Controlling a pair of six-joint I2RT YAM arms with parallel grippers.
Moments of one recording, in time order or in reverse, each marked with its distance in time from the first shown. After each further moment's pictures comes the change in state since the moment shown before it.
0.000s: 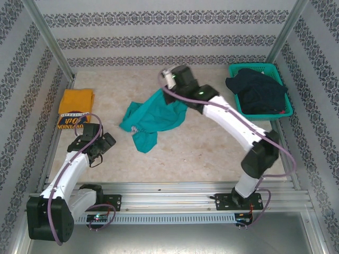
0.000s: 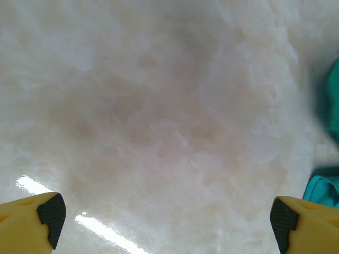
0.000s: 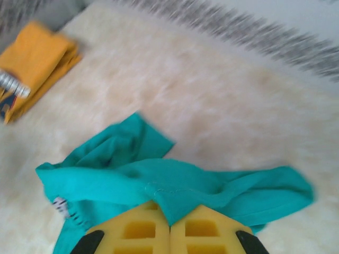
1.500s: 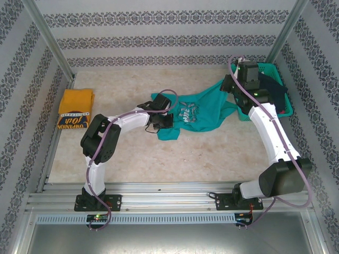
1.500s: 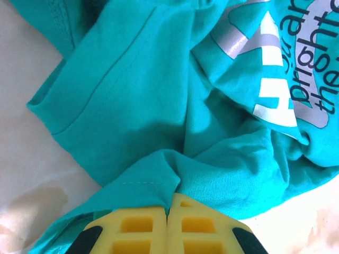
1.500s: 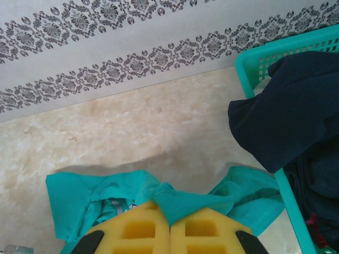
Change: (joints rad) left arm -0.556 1.030 0.820 0.260 0.300 0.184; right arm -0.501 -0.269 -0.283 0.042 -0.023 0.231
